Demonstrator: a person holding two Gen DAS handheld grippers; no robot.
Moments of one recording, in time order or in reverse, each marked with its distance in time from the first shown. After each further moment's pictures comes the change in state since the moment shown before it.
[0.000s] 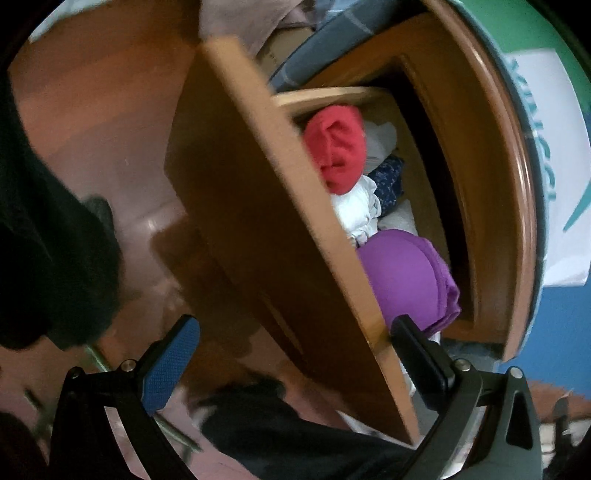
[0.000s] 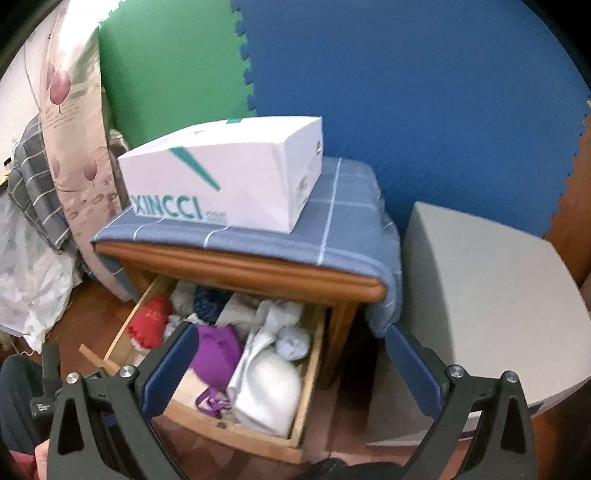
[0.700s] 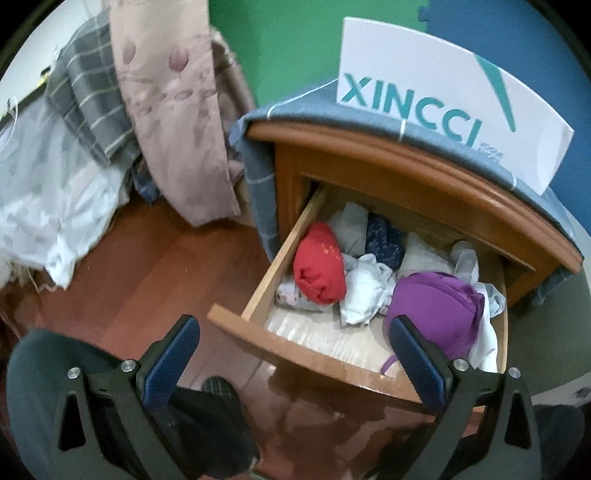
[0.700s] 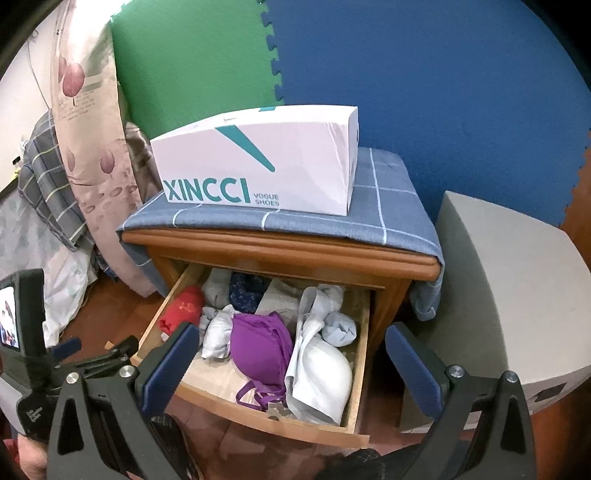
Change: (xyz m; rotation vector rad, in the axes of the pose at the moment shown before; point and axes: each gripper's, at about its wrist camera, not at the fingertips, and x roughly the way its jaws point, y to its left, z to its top) left arm -0.073 -0.087 -0.004 0.667 -0.379 0.377; right arm 0.000 0.053 -0.014 0.010 0.010 0.040
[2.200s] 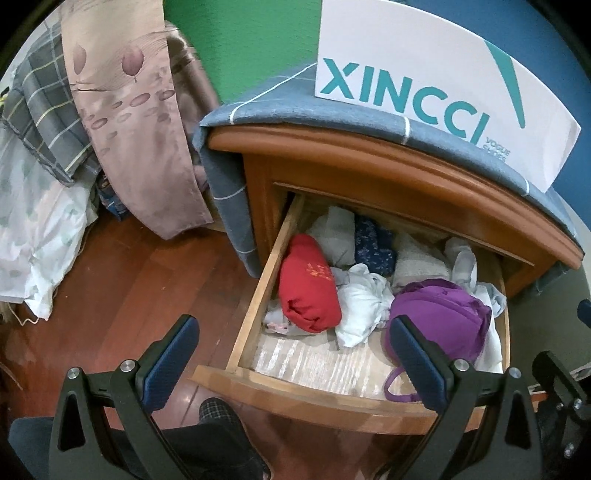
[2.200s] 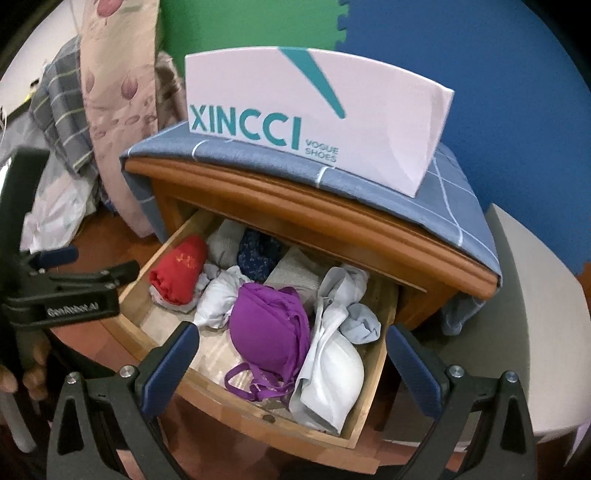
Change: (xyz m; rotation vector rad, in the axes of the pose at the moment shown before) left arm 0.034 0.006 0.039 0.095 0.056 -0.099; right arm 0.066 0.040 -0.003 -0.249 0.160 0.008
